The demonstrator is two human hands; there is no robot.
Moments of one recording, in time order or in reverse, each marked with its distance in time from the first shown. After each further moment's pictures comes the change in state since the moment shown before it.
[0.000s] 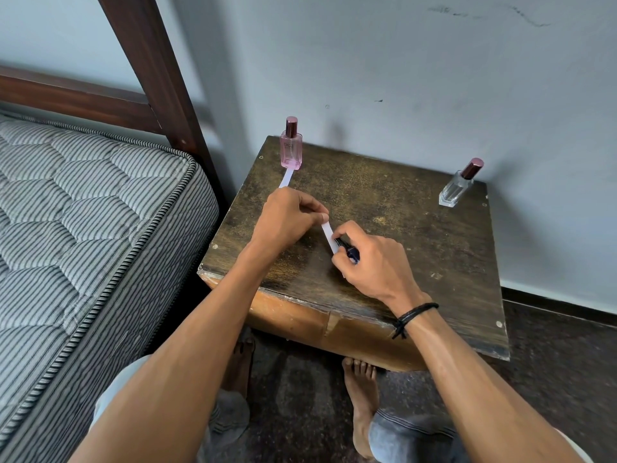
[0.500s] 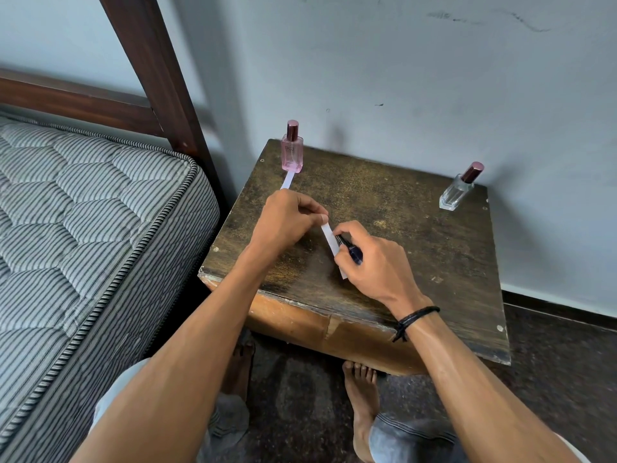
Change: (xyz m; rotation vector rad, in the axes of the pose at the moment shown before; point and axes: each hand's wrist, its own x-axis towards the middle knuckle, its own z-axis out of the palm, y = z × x) left_hand 0.000 0.001 -0.002 -0.059 0.001 -0.021; right_hand 0.001 0.001 -0.001 0.070 0.035 -0.012
